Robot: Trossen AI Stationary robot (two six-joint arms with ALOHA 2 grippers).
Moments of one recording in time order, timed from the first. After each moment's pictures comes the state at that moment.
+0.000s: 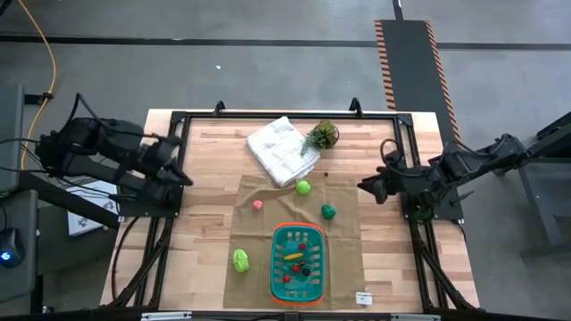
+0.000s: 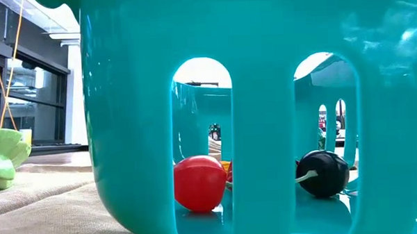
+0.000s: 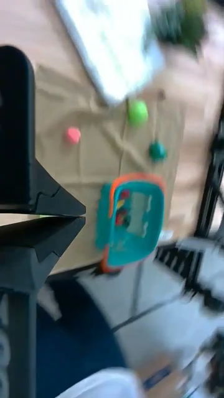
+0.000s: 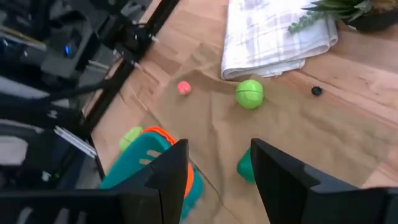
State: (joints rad) left arm -0.02 0.77 1.33 -1.16 0.14 -0.25; right arm 0.36 0.75 0.85 -0.76 0.45 1.16
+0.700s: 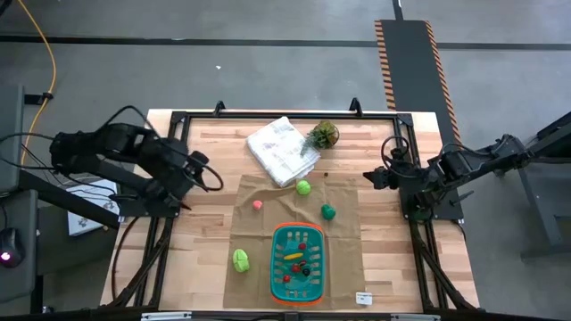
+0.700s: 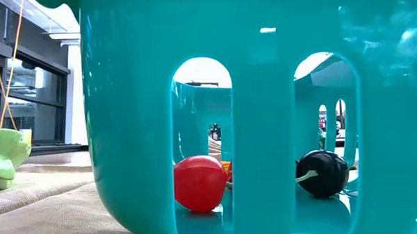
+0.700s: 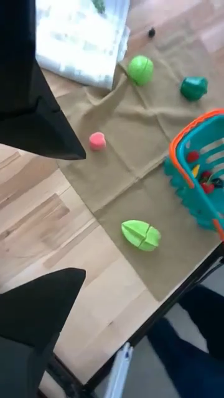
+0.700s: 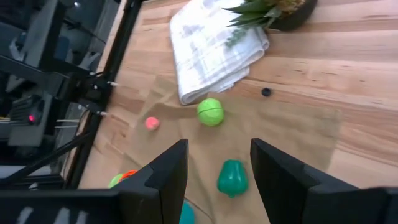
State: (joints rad) left arm -0.02 0.98 1.33 -1.35 0.26 0.47; right arm 0.35 0.75 0.86 -0.93 0.58 1.48
